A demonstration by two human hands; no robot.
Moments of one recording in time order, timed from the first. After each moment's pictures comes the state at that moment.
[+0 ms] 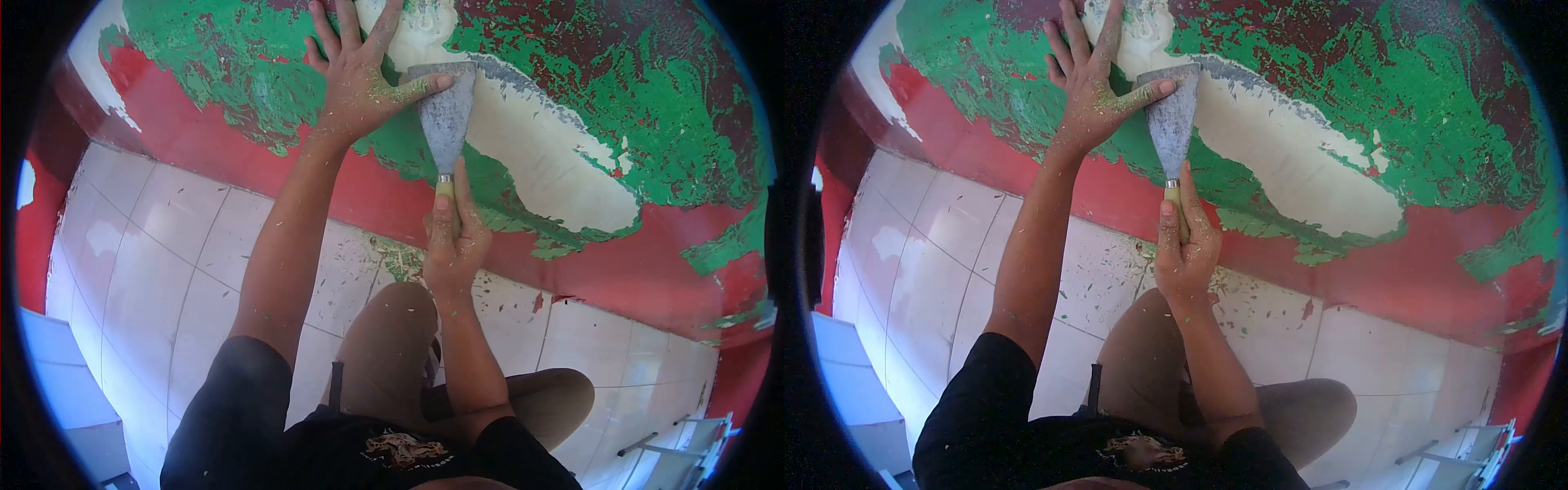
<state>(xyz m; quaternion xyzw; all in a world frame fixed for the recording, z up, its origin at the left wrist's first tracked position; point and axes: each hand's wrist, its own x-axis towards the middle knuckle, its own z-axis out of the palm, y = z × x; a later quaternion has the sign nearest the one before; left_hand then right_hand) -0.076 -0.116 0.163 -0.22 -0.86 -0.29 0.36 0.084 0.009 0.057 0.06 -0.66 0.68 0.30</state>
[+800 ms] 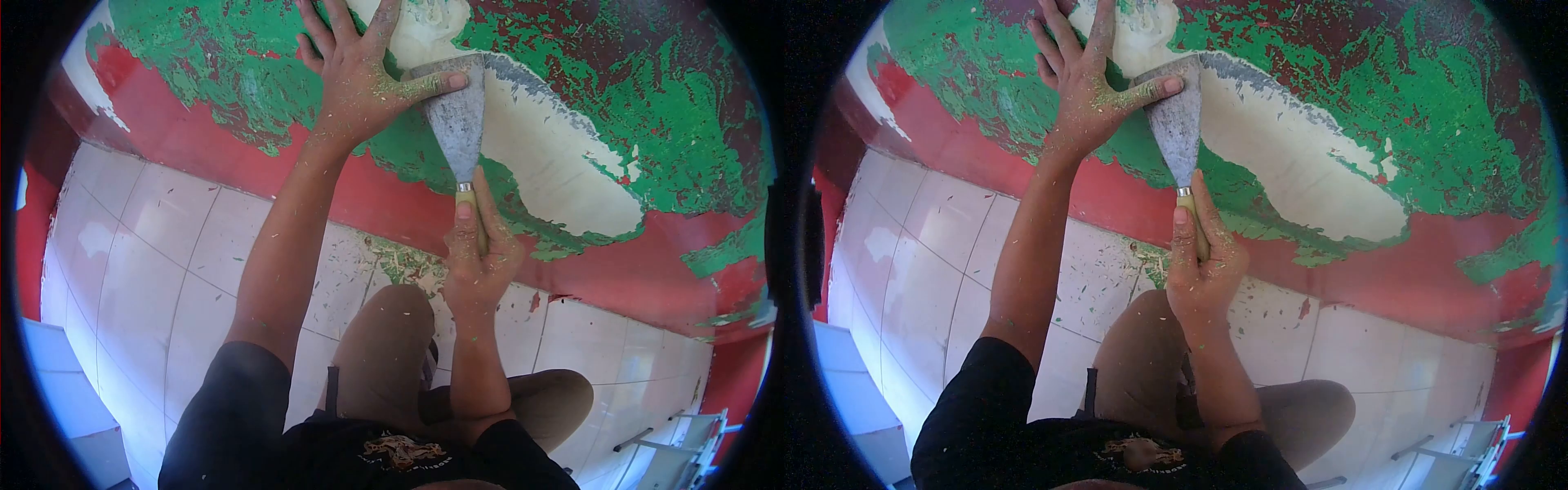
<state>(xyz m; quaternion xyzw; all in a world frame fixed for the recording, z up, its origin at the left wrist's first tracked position) -0.075 -0.109 0.162 -0.18 -0.86 -0.28 0.39 0.100 0.016 0.088 -0.03 -0.73 0.60 0.33</state>
